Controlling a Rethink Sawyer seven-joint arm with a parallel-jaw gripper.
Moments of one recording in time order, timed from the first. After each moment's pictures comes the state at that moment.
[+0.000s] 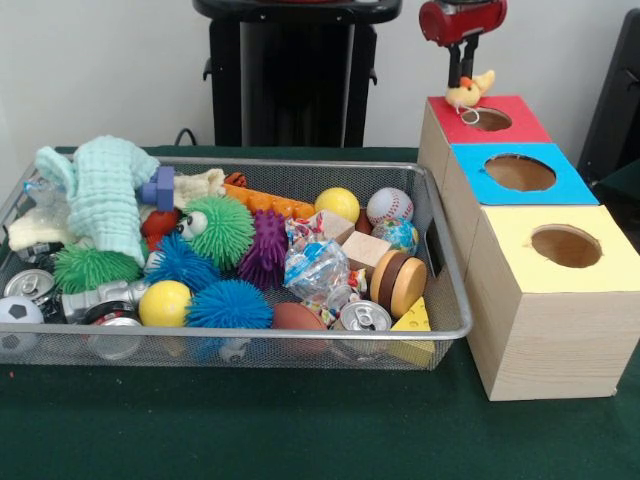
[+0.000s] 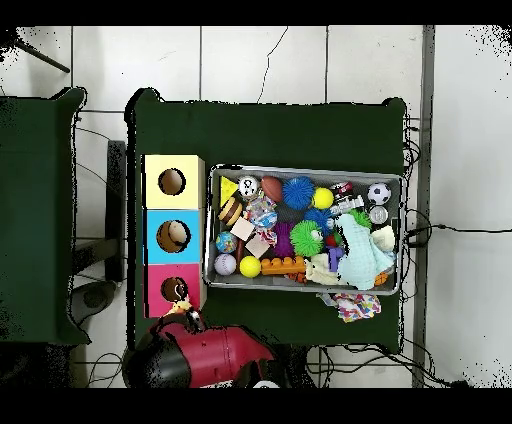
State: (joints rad) arm -0.13 -0.95 0.21 2.34 -0.08 0.21 1.38
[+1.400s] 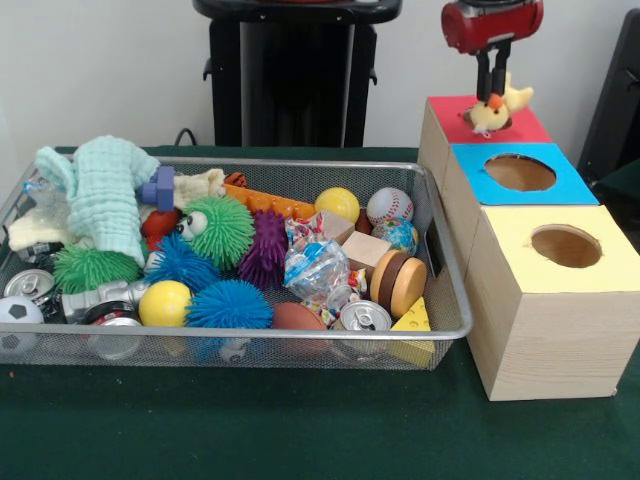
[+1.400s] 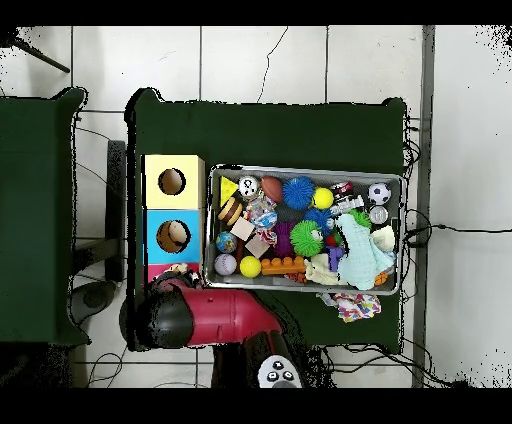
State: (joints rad) arm -0.16 -0.93 0.21 2.17 0.06 0.33 1.38
